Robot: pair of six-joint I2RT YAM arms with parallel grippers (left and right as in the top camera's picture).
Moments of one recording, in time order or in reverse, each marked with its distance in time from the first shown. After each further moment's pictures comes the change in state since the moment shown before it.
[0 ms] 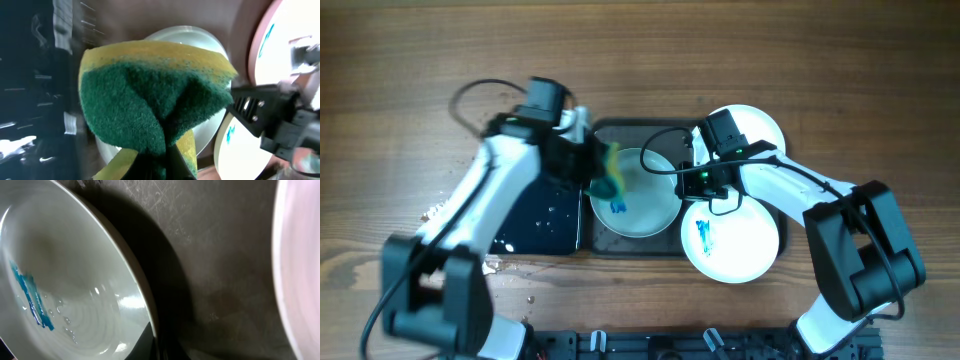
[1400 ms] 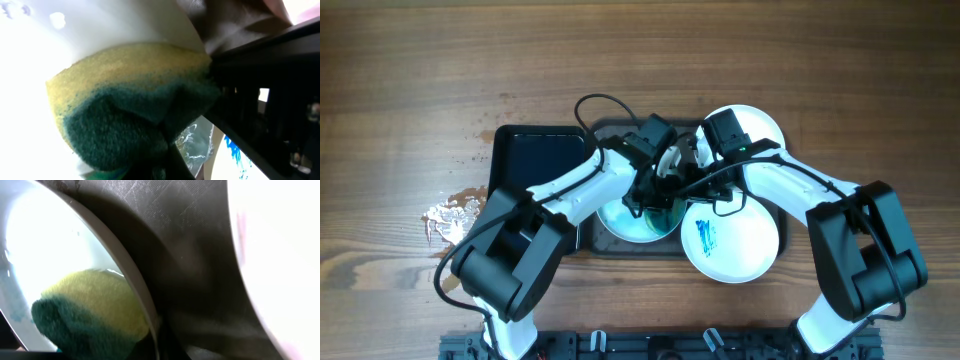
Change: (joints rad) left arm -0.407 0.259 0.027 0.186 -0.061 -0.057; right arm -0.015 -0.002 0.006 -0.056 -0.002 0.000
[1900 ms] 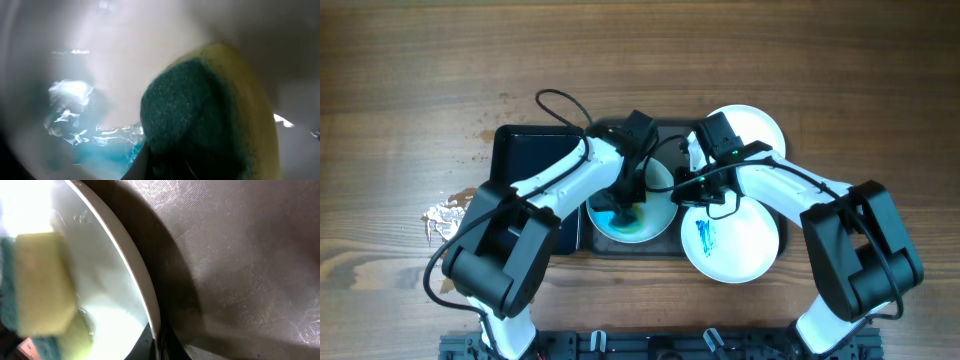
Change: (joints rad) left arm 0.084 -0.008 0.043 -0.289 -0.390 -0.235; right arm 0.032 0.004 0.000 0.008 -0.031 0.004
